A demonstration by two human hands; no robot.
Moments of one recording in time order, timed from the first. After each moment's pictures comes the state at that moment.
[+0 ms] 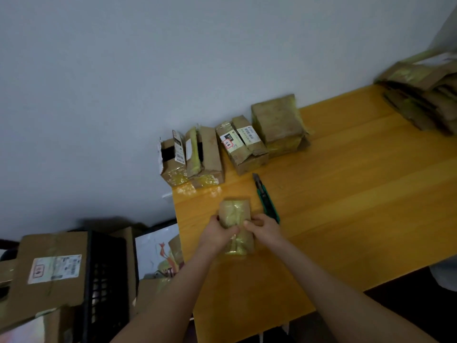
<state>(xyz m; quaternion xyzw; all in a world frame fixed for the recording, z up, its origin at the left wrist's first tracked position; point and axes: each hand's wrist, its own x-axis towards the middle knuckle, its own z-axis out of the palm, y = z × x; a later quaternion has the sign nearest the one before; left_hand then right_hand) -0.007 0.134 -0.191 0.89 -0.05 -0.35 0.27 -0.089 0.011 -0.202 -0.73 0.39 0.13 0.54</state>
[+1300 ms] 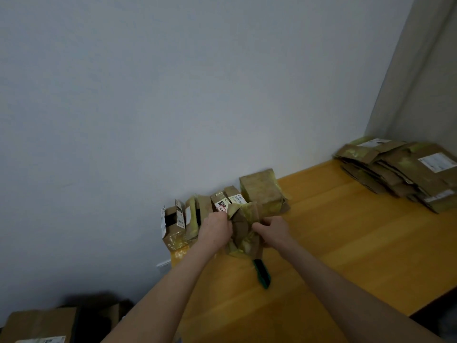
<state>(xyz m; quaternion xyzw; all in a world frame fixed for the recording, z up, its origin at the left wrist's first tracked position) 0.032 0.071 -0.030 0.93 -0.33 -0.08 0.14 -0.074 -0.047 -0.052 -0.74 0.36 -0.08 0.56</state>
